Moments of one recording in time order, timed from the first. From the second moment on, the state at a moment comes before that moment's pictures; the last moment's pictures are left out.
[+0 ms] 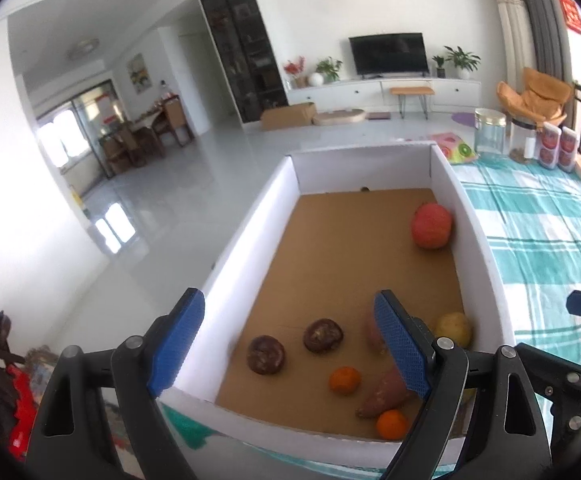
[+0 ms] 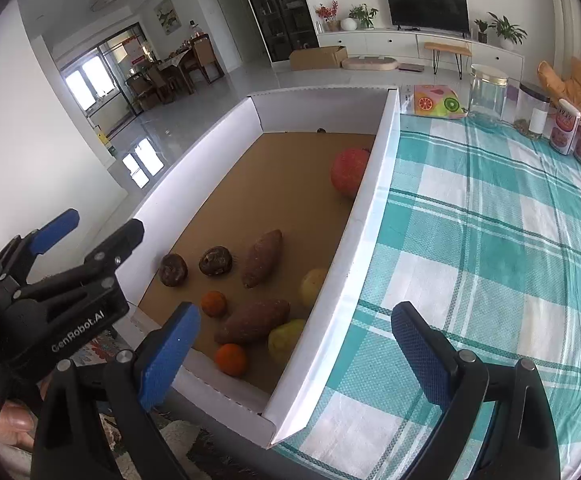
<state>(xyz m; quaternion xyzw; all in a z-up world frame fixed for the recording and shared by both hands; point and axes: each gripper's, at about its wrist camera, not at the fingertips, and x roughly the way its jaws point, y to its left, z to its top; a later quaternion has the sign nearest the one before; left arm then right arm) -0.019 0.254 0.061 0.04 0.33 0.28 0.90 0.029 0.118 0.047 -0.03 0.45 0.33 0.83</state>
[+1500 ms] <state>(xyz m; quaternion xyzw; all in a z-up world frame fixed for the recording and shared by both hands) -0.037 0.291 0.050 -0.06 0.41 0.23 0.88 -0.009 0.152 0.071 -0.10 0.44 0.33 0.83</state>
